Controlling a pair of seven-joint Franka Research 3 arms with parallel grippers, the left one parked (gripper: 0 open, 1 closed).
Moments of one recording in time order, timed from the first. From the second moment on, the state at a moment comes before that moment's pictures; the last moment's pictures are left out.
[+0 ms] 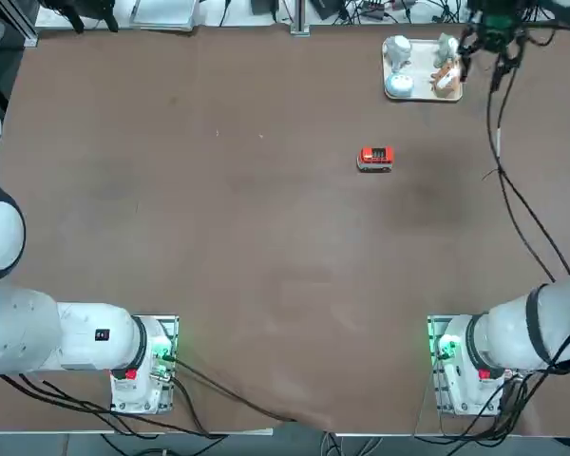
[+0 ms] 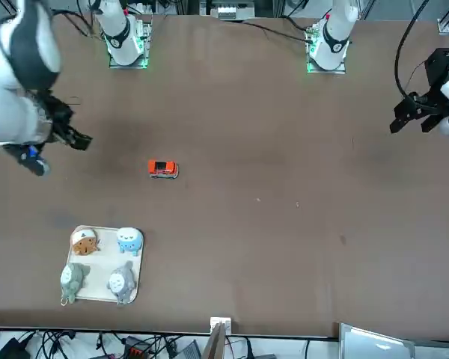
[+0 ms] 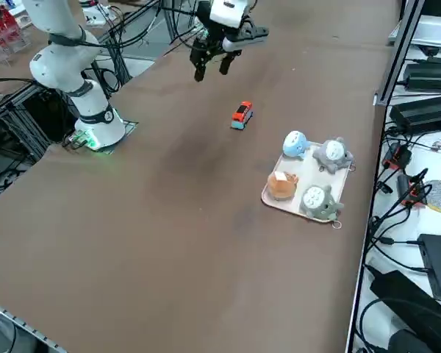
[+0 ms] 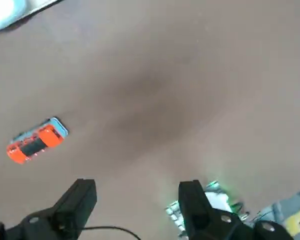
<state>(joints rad) 0.00 0.19 0.04 -1.61 -0.02 1.43 0.50</state>
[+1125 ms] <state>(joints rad) -0.02 -0.09 0.05 -1.68 0.06 1.55 0.00</state>
